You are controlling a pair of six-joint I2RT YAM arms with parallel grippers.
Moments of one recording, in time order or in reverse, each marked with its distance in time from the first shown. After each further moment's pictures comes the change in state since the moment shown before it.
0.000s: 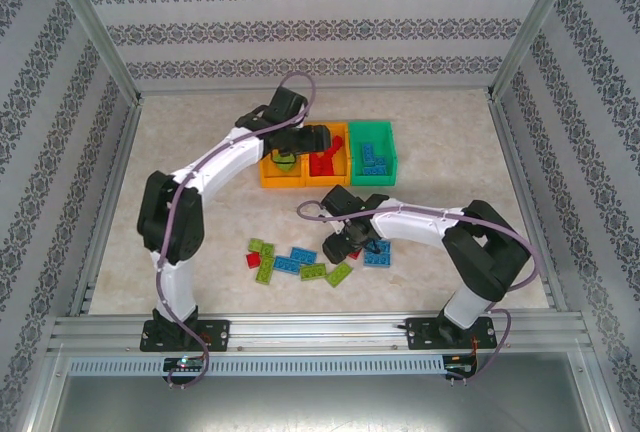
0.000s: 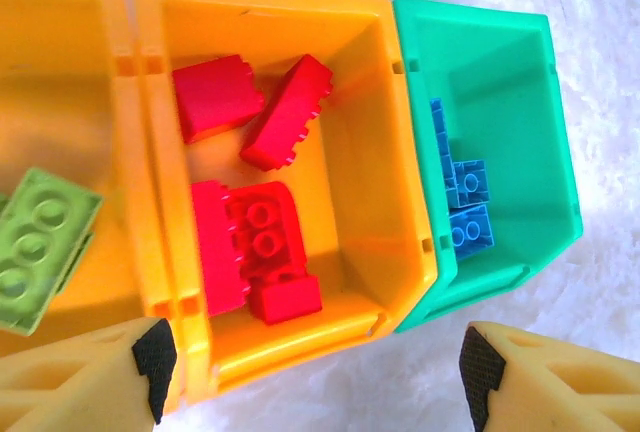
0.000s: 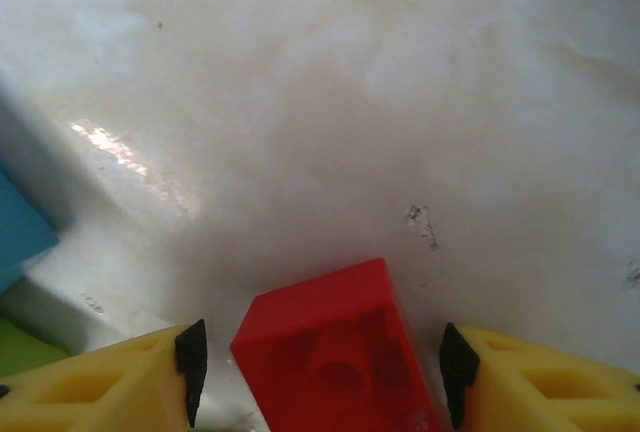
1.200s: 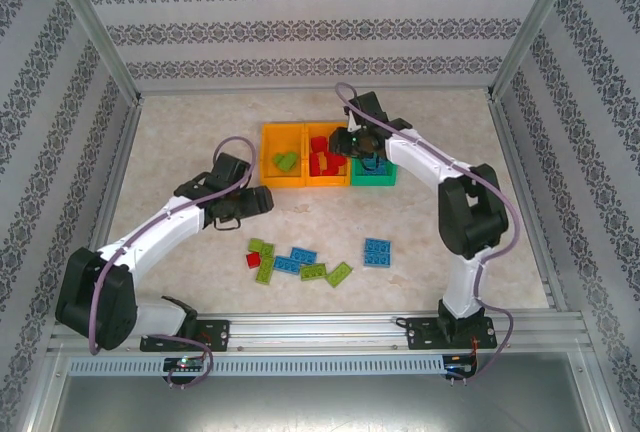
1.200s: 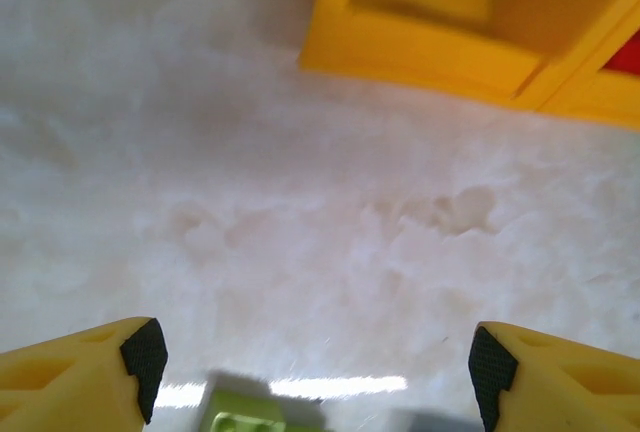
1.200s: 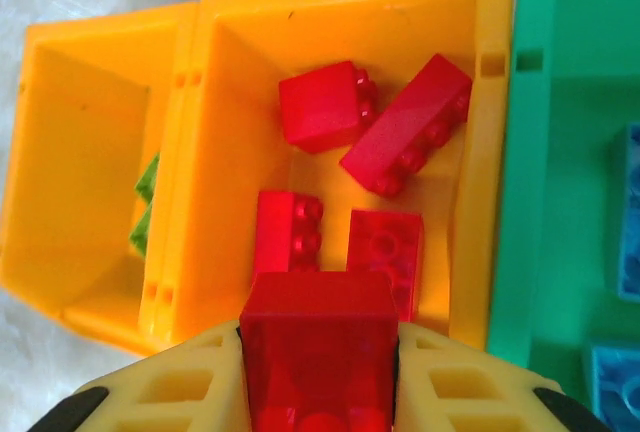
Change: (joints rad) left arm 0.073 -0.605 -0.792 -0.023 -0.138 -0.075; right arm -0.389 0.299 0.620 0.114 -0.143 0.322
